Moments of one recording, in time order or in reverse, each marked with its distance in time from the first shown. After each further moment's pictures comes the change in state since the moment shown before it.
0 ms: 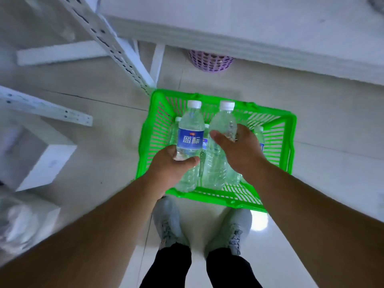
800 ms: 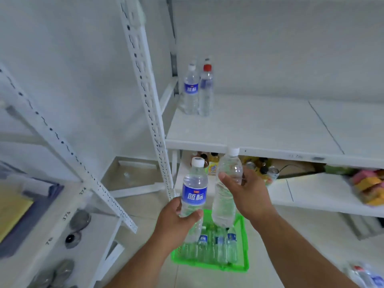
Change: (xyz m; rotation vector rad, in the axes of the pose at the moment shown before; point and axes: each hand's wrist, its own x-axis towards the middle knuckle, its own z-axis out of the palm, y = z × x) left_hand -0.502 0.218 -0.245 -0.188 0.074 0.562; right_hand -0.497 -0.342 -0.238 0.243 0.296 -0.531
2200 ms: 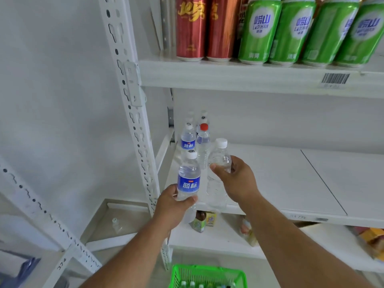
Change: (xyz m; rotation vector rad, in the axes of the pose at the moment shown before) left_hand 0.175 0.134 -0.041 -0.043 0.096 0.090; right_hand 0.177 -0.115 0.009 0.018 0.064 -0.111
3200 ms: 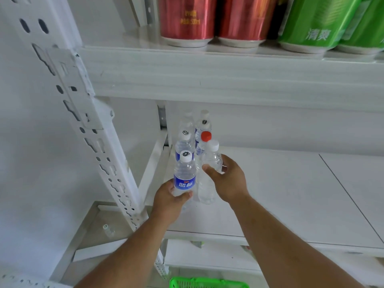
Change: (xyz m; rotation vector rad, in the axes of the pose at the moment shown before) left_hand 0.168 -0.009 0.027 0.017 0.030 0.011; right_hand 0.147 0.040 0.060 -0.046 -0.004 0.019
